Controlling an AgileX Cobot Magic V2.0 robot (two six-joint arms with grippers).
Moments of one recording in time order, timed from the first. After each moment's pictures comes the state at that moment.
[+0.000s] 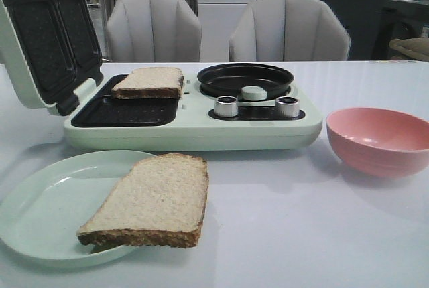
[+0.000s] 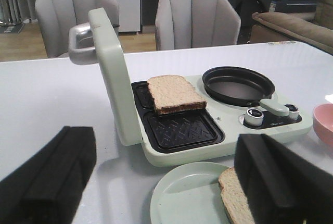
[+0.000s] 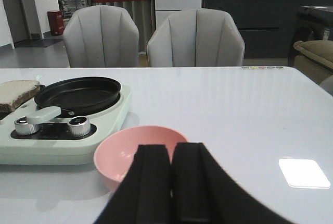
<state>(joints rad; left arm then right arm) -0.37 0.22 -0.41 0.07 0.40 -0.14 0.07 -0.01 0.03 -0.02 0.02 0.12</state>
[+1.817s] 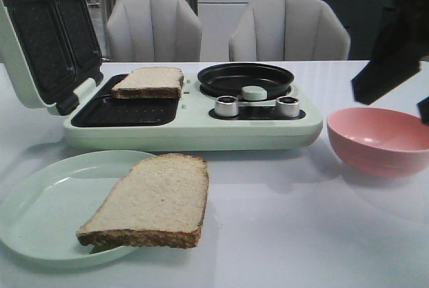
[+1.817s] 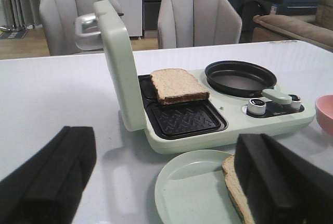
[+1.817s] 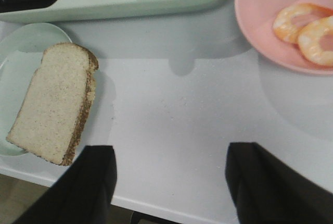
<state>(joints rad) -0.37 0.07 -0.33 0.08 0.46 -0.14 0.38 1.08 -0.64 0.38 0.46 0.13</state>
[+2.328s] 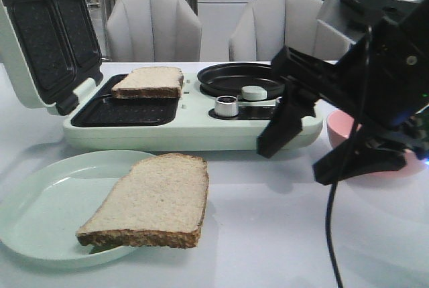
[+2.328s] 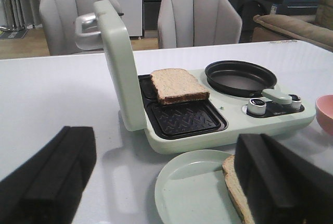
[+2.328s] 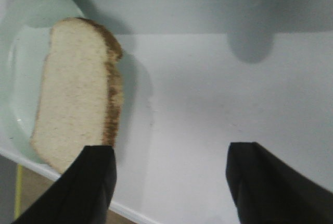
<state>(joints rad) -0.37 0.07 -0.33 0.08 0.46 -0.14 0.39 1.52 -0.75 1.05 0.45 -0.45</state>
